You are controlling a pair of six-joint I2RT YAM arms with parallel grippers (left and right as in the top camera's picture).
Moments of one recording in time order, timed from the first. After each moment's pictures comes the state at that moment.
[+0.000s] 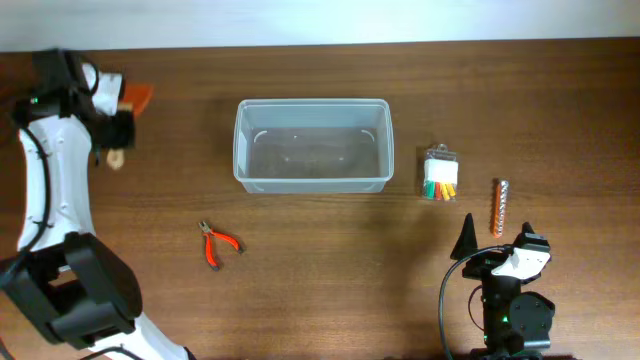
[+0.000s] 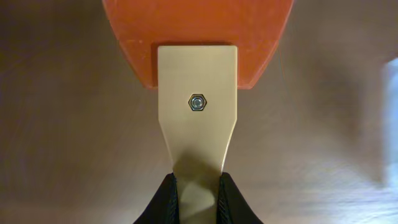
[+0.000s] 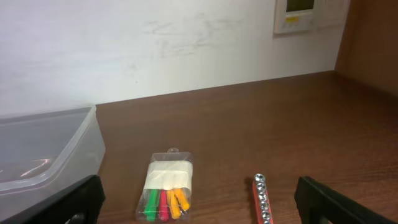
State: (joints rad) left arm 0.28 1.90 1.77 -0.97 0.03 0.31; right arm 0.01 0.01 0.03 -0.09 0.16 0.10
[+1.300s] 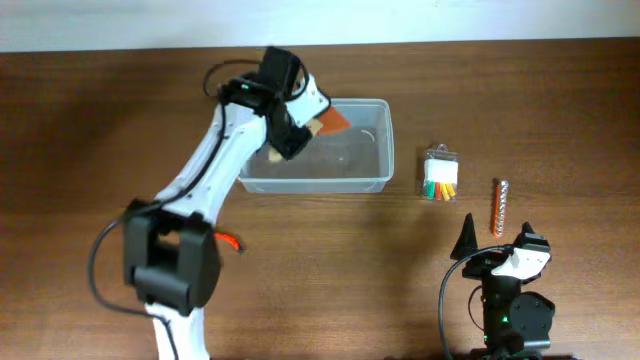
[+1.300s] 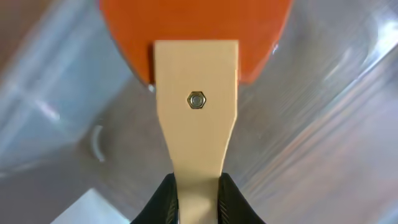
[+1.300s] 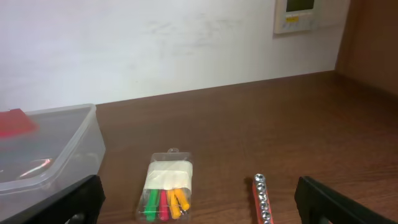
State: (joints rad) left arm -0.36 2.08 1.80 -0.96 0.08 0.50; right arm 0.01 0.01 0.03 -0.09 0.16 0.10
